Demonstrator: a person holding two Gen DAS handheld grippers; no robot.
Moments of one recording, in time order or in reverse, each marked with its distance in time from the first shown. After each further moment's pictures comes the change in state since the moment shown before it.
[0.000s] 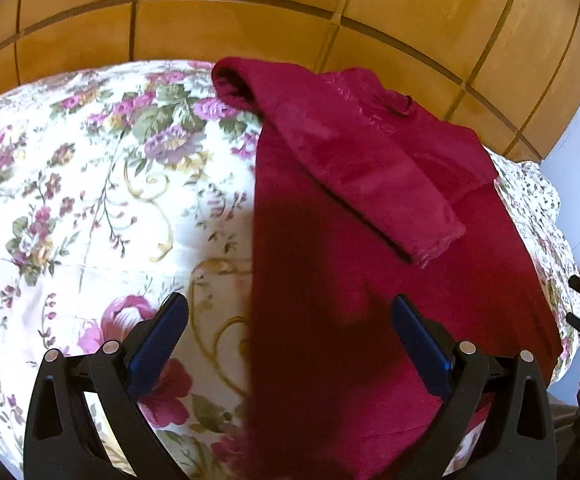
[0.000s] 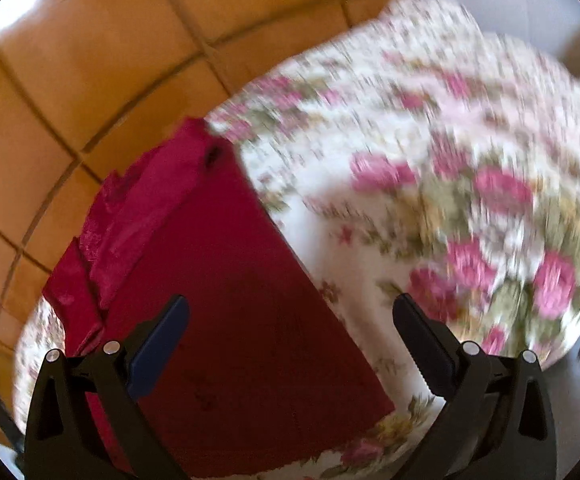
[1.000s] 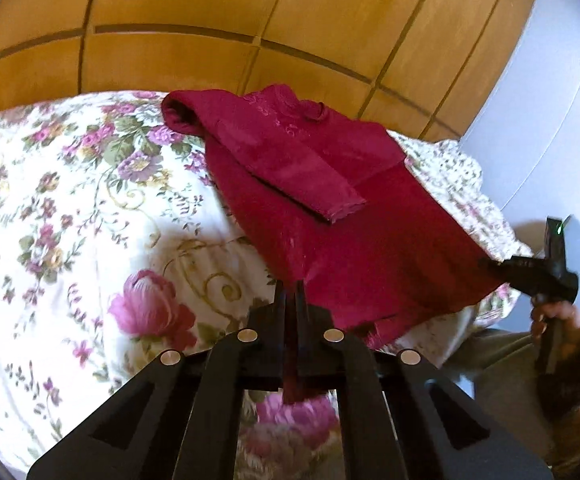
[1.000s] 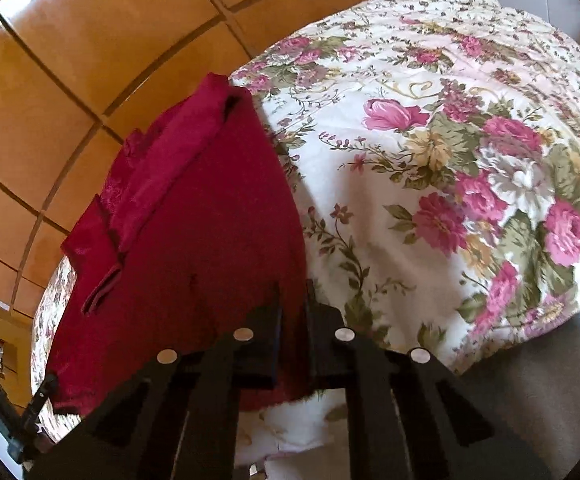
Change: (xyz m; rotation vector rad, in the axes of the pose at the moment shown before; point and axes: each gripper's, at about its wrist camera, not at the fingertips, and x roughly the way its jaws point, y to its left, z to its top) left arm -0.083 0.017 -0.021 0.147 -0.041 -0.254; right arm -0.030 0.000 -0.036 -0.098 0.062 0.056
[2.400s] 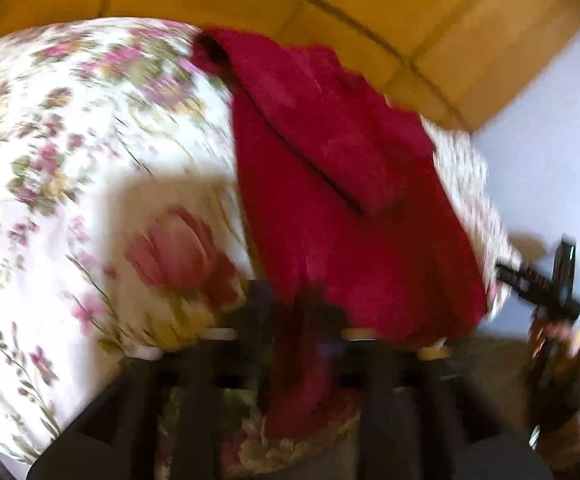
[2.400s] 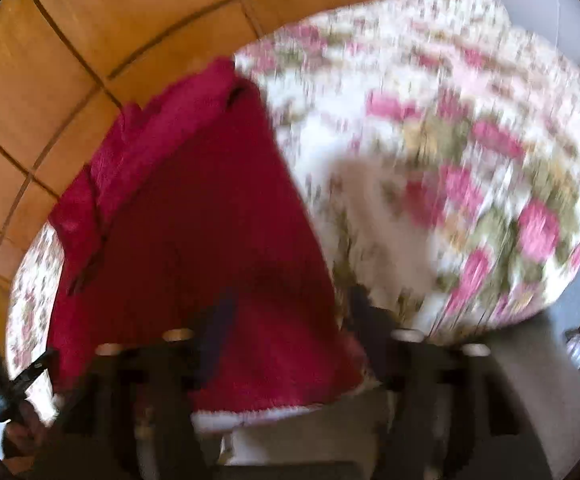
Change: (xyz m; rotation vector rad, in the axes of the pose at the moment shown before) left arm 0.032 0.058 -0.002 -0.180 0.114 -0.039; right arm 0.000 0.019 0.006 -0.125 0.020 -0.113
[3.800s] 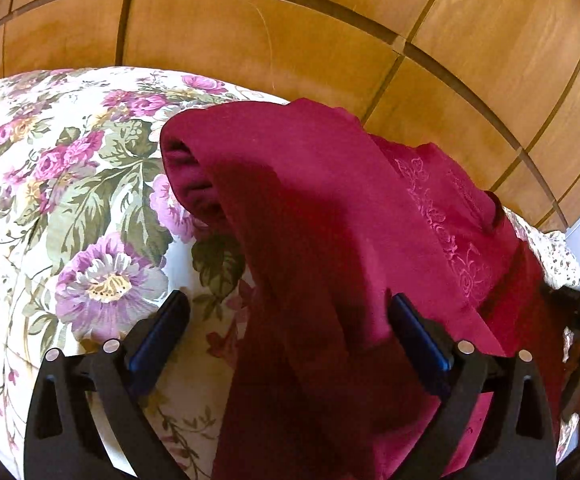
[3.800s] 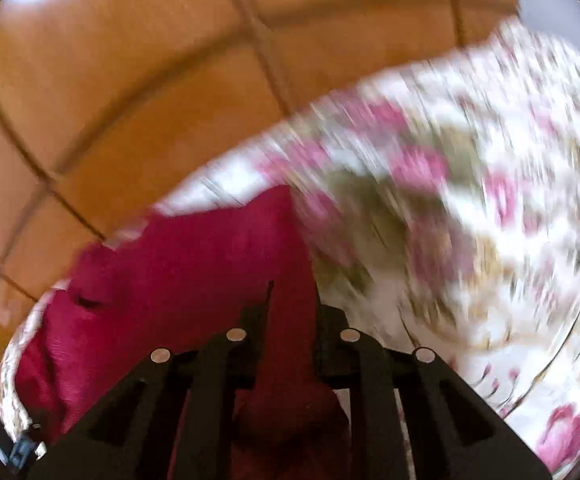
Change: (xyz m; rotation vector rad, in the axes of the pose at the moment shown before) left arm 0.155 0.004 0.153 -0.099 -0.213 0.289; right arm 0.217 0.015 0.201 0.088 -0.079 0.094
